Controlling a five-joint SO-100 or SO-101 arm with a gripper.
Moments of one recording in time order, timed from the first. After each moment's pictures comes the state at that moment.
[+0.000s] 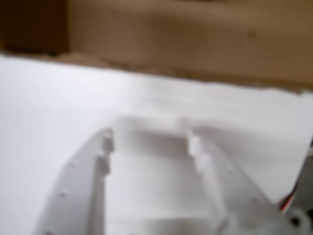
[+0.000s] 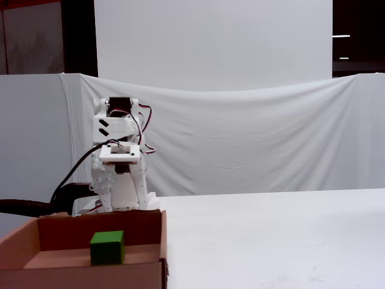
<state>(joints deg) -9.9 182.3 170.6 71.2 -58.1</state>
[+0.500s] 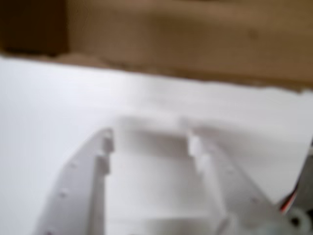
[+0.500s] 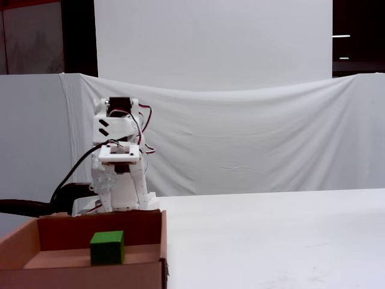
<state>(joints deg) -9.9 182.3 170.6 71.3 -57.7</state>
